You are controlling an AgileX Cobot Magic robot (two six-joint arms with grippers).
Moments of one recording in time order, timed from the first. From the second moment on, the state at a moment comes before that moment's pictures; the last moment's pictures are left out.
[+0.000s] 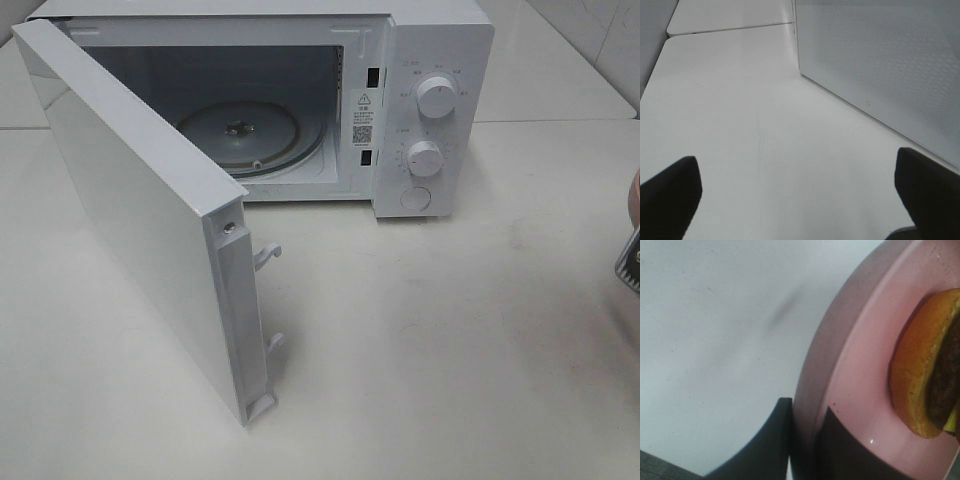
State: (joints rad) left arm -0.01 0.00 -0.52 -0.11 1.07 0.14; right arm 0.57 1.00 -0.46 -0.75 0.86 0.18
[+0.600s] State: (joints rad) left arm -0.01 0.00 -0.52 -0.11 1.07 0.14; right arm 0.57 1.42 -0.49 -0.84 0.83 0.82
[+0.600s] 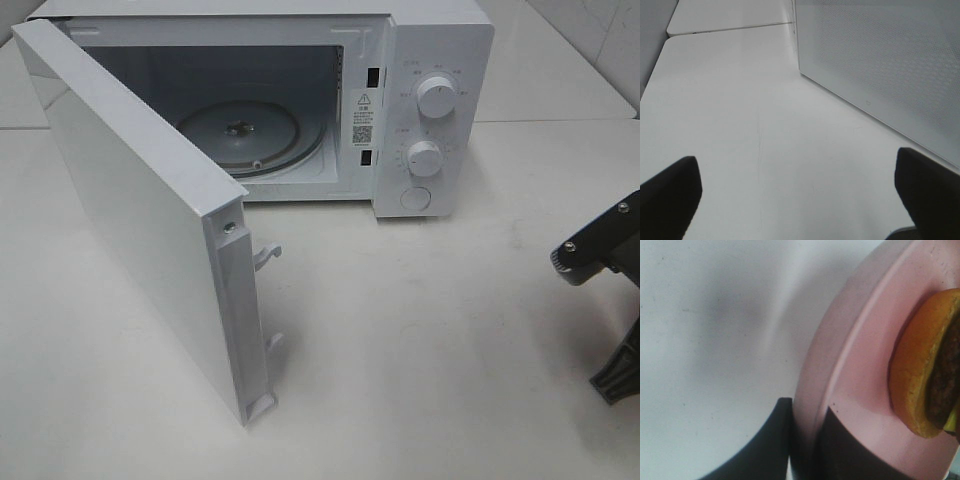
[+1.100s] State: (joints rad) left arm -0.01 0.00 -0.52 -0.11 1.07 0.14; right arm 0.57 1.77 -0.64 -0.88 0.80 1.10
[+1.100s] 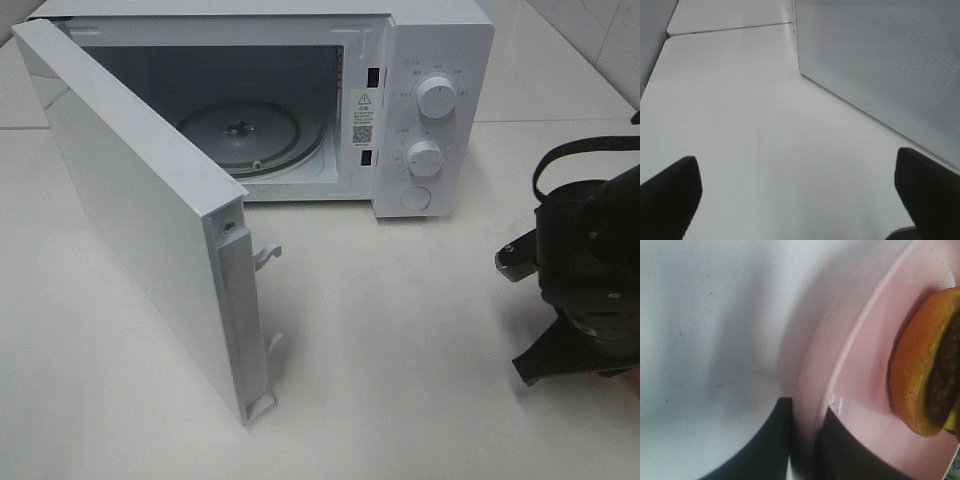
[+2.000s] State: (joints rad) left arm -0.01 0.00 -0.52 -0.11 1.07 0.14; right arm 0.57 1.56 -0.77 -0.65 0.87 0.75
